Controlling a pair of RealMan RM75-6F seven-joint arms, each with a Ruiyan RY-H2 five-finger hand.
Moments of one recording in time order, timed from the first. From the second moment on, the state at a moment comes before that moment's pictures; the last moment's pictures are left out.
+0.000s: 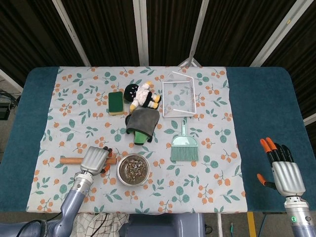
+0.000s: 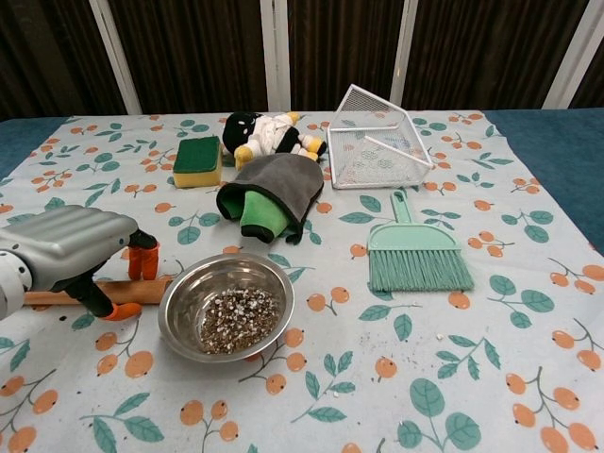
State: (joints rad) left arm -0.53 -1.63 -0.08 -1.65 1.01 1.17 0.86; right arm 0.12 -1.13 0.05 -1.63 -1.47 1.39 -0.10
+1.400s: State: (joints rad) left arm -0.54 -1.47 -0.12 -1.81 1.18 1.27 0.64; right arm 0.12 -1.13 0.05 -1.64 -1.46 1.39 -0.09
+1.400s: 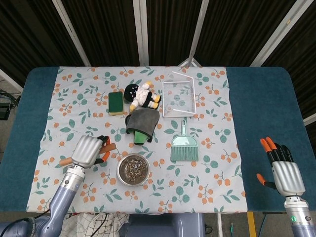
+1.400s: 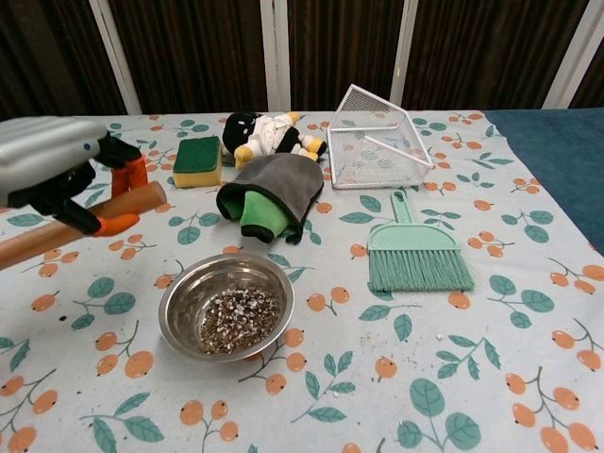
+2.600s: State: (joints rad) left arm -0.56 -1.90 -0.17 -1.43 1.69 1.60 -0.30; right arm 0.12 -1.13 0.05 -1.65 -1.45 1.38 -0.08
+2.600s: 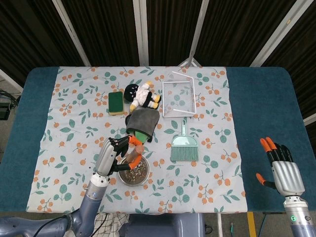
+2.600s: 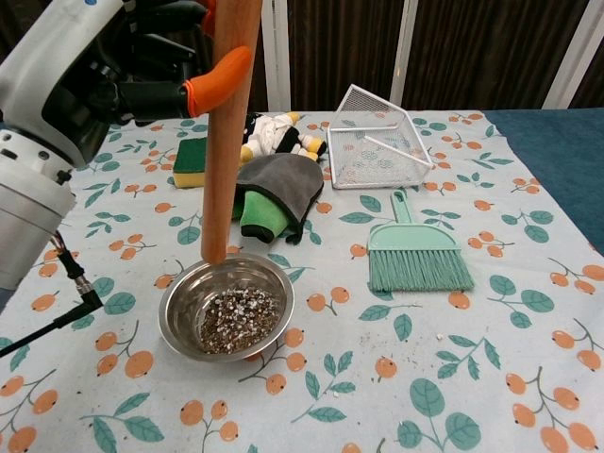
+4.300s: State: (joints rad) left arm -0.50 -2.11 -0.08 -0.96 1.71 1.72 -0.68; right arm 0.12 -1.13 0.05 -1.65 -1.45 1.38 -0.06
